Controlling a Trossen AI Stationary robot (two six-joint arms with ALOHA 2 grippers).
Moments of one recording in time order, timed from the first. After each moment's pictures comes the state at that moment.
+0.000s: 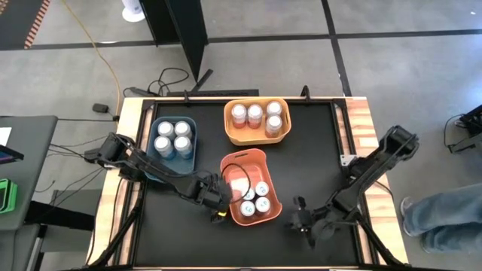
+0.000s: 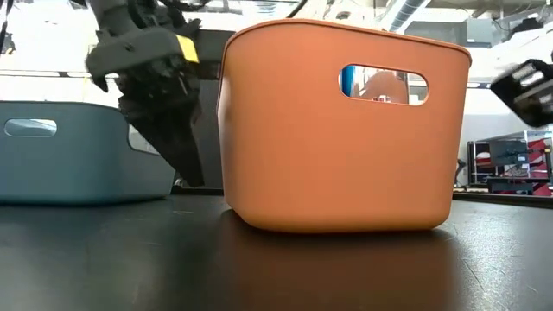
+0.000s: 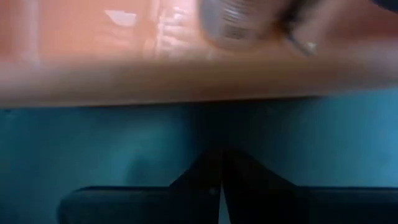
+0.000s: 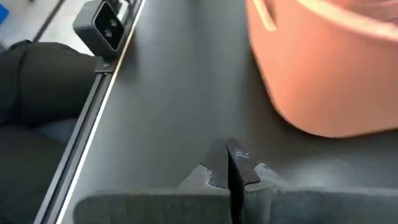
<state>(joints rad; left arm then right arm) -0.38 1.77 1.11 -0.45 -0.27 -0.52 0.81 1.50 0.66 0.09 0.42 0.60</state>
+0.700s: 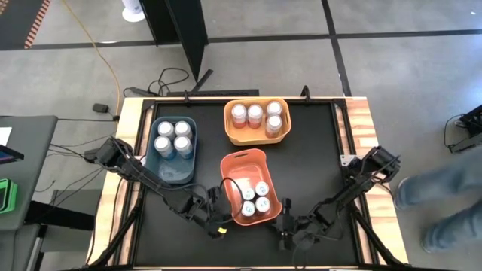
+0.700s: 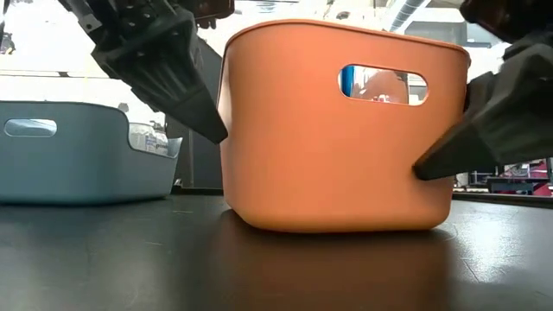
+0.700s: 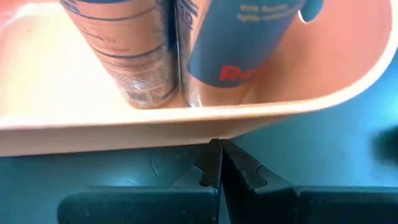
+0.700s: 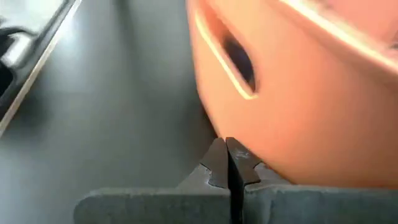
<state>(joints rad) -0.54 1.77 1.11 -0.21 -0.42 -0.59 0.76 1.84 0.81 0.30 0.72 0.52</state>
